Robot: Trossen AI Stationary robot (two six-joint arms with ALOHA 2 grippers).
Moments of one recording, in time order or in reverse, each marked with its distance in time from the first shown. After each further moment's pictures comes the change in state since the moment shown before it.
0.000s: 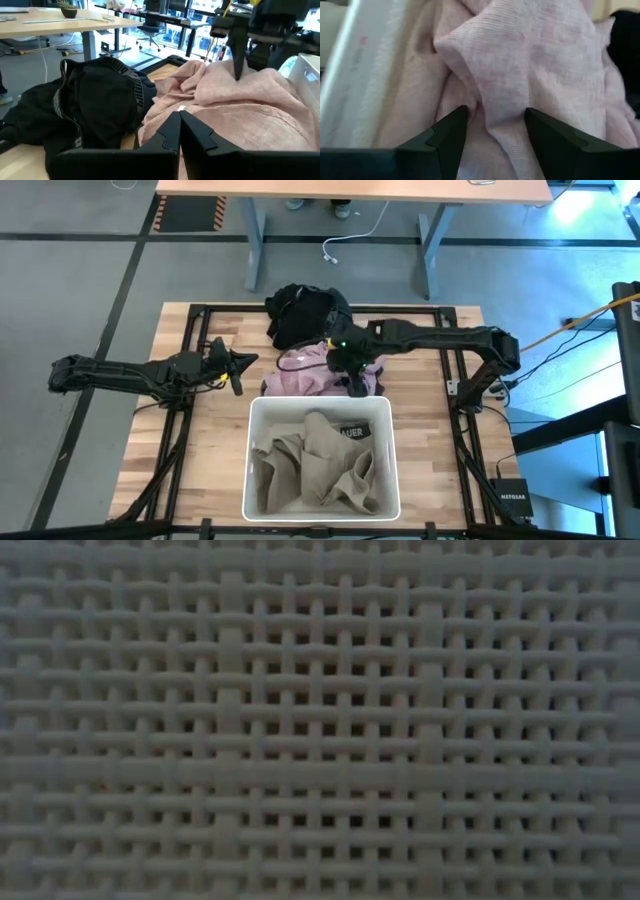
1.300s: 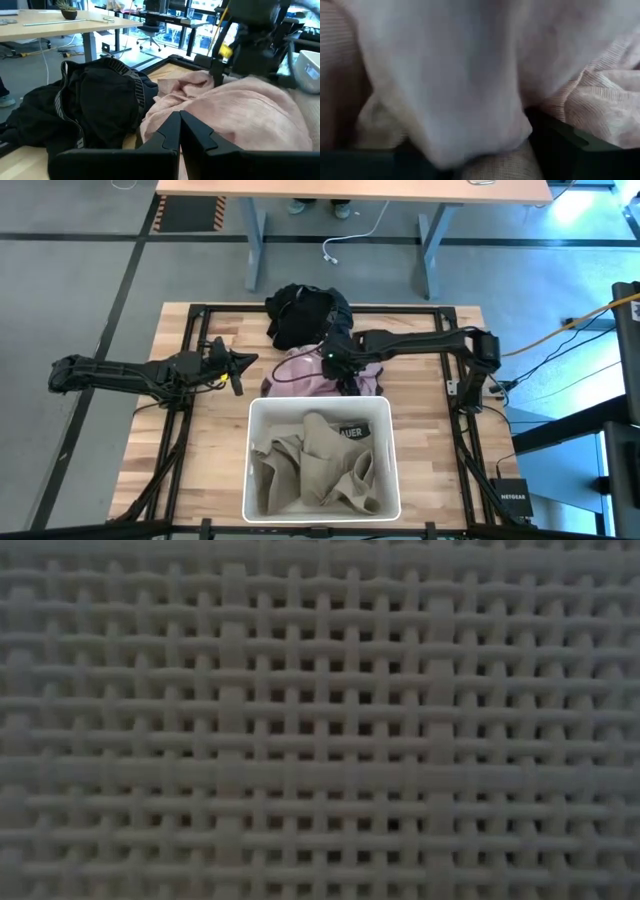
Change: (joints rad) left arm 0.000 0.000 0.000 -0.001 -0.001 0.018; right arm -0.029 0.160 -0.048 0.012 0.100 -0.020
